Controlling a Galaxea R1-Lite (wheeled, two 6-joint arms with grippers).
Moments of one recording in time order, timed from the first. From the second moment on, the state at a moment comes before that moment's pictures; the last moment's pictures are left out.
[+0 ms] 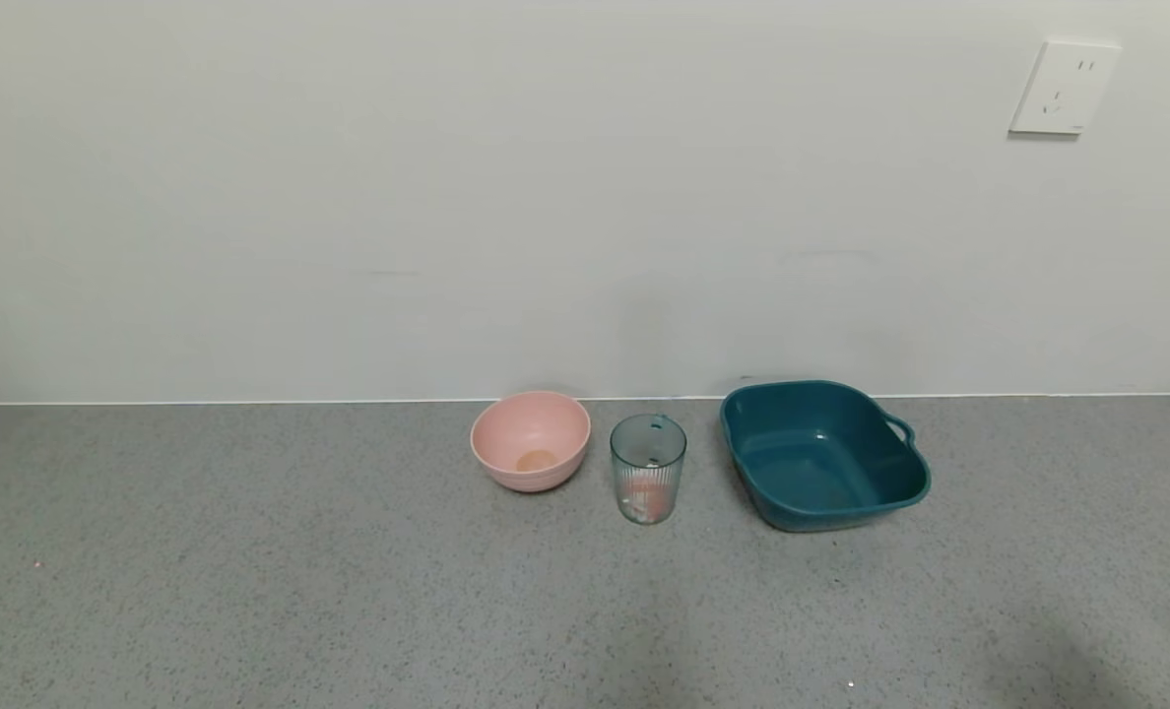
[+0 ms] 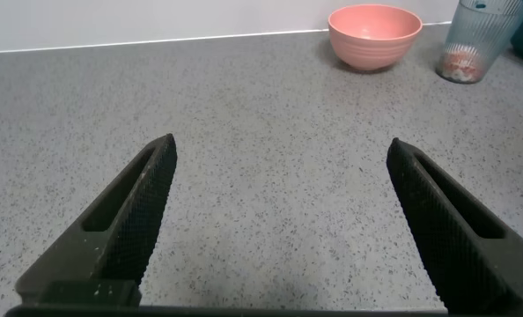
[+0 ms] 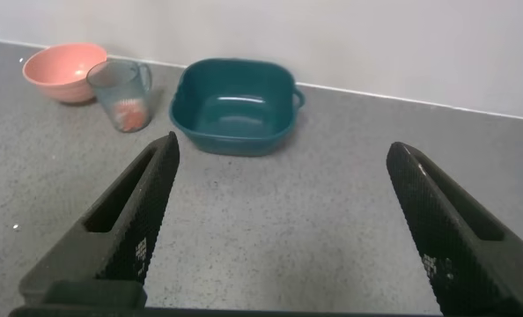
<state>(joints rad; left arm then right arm) 0.00 0.00 0.00 0.01 -0.01 0.04 0.01 0.59 -0.50 -0.02 0.15 -0.04</state>
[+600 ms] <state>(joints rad) 0.00 0.00 0.00 0.01 -0.01 0.04 0.24 1.06 -0.53 -0.29 0.09 0.02</state>
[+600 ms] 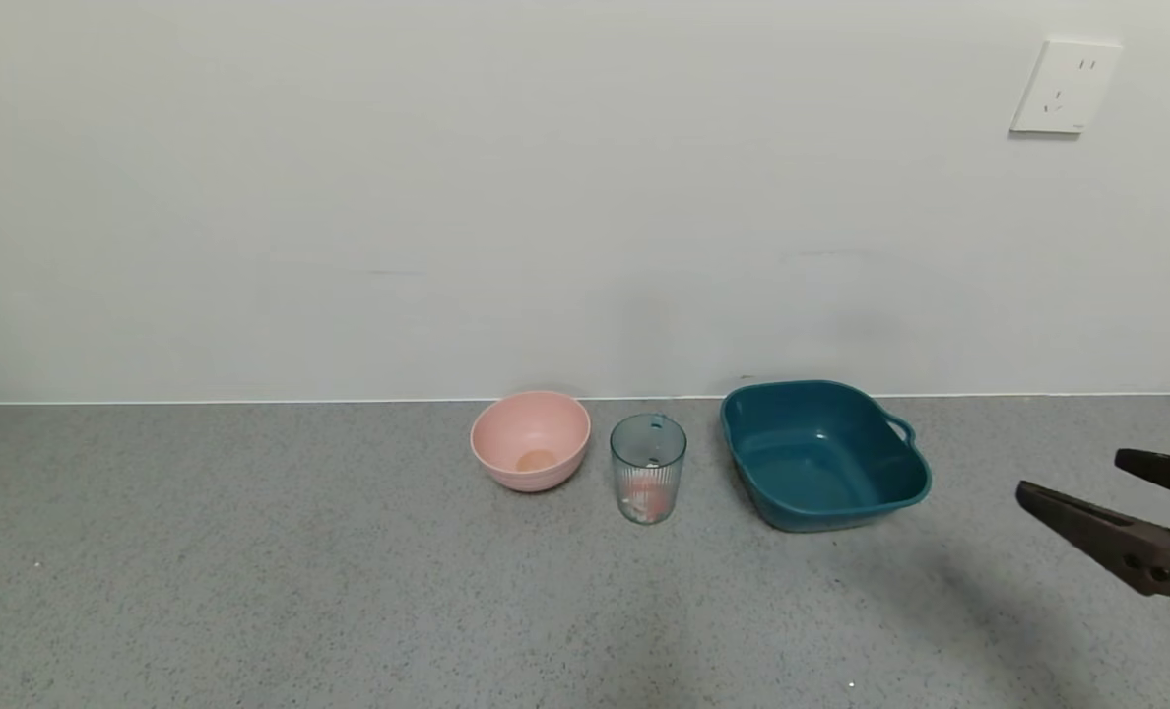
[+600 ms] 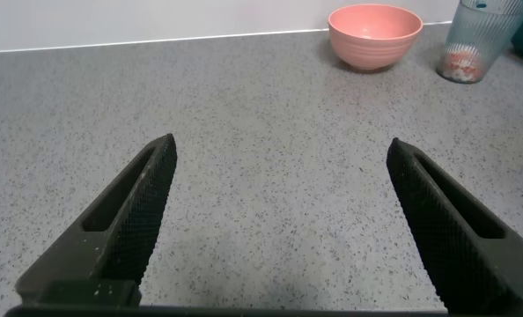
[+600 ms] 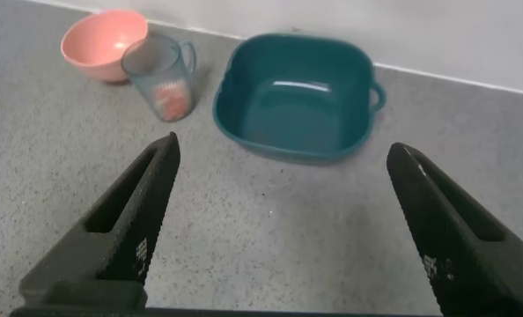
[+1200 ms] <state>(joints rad) 0.00 0.00 0.00 0.01 -0.01 0.04 0.54 1.36 -0.52 -0.51 -0.04 0.04</state>
